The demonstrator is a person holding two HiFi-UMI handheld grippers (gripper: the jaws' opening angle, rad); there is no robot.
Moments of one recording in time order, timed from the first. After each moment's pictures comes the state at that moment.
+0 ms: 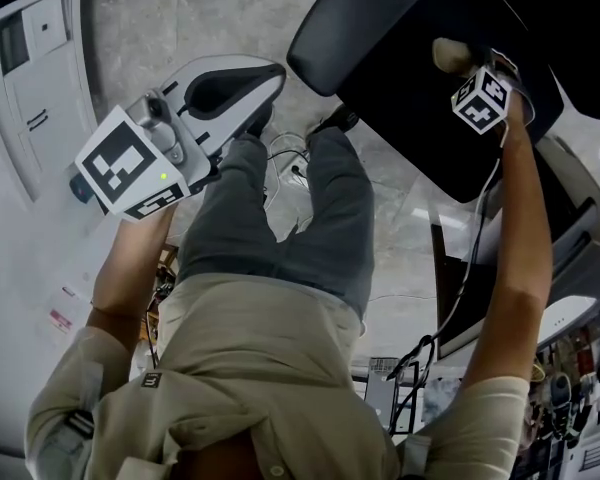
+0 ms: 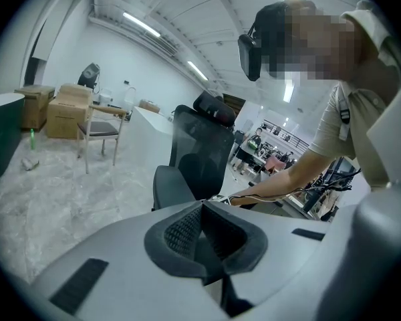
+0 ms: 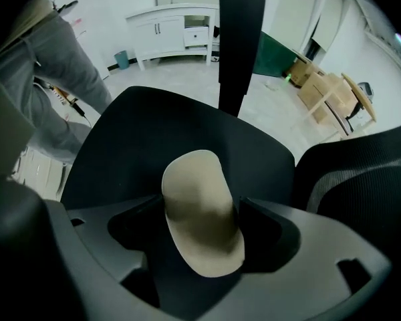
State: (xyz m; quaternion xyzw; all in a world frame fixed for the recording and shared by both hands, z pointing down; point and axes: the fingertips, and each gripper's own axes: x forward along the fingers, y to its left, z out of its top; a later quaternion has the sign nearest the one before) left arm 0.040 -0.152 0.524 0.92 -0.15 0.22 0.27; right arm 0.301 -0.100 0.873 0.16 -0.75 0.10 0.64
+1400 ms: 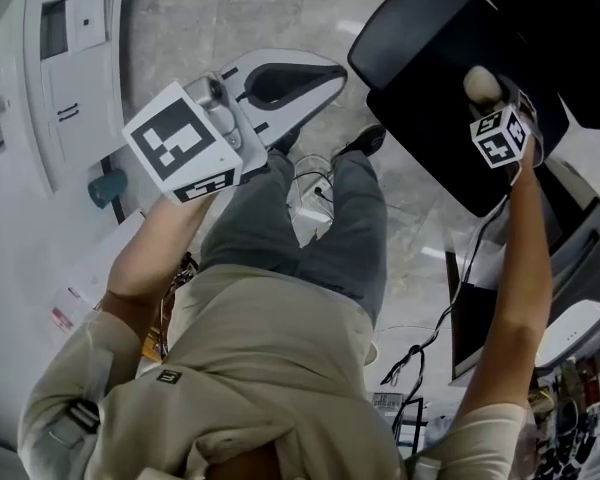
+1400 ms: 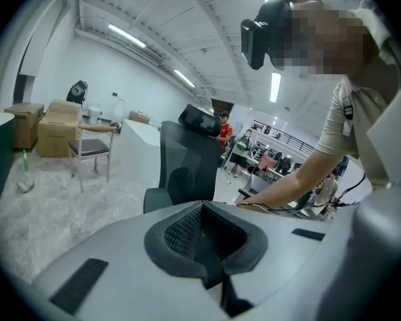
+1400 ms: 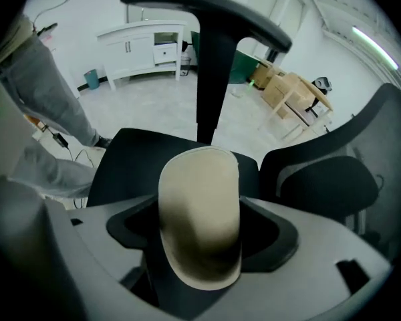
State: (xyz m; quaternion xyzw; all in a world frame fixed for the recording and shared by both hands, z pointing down) left arm 0.042 -0.138 0.450 0.94 -0.13 0.19 0.23; right arm 0.288 -0.091 0.786 0.29 -0.74 0.12 0.59
